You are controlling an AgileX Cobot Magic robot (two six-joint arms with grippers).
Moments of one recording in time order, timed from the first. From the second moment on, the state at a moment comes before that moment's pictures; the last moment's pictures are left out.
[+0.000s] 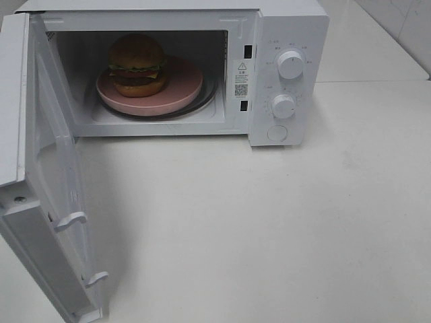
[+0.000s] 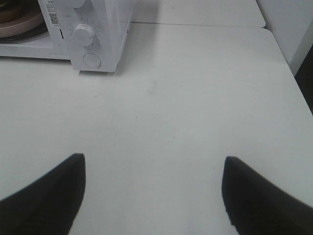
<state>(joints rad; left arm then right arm) 0.01 -0.01 -0.52 -0.23 1.07 0.15 0.09 0.00 -0.50 -0.05 1.00 0.07</state>
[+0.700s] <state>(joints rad) 0.01 0.09 -0.54 -0.23 1.03 0.15 0.09 0.00 -0.50 -0.05 1.00 0.07</state>
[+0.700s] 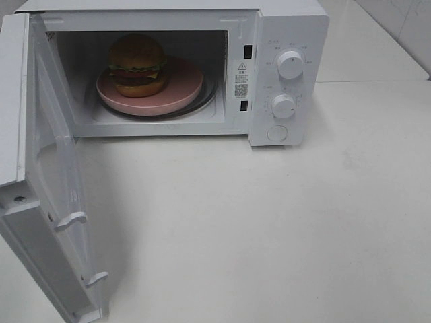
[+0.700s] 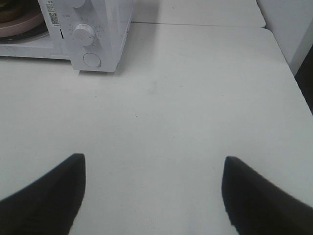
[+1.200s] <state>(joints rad) 0.01 0.37 -0.55 -0.22 0.86 0.15 0.09 0.00 -0.50 -0.05 1.00 0.07</state>
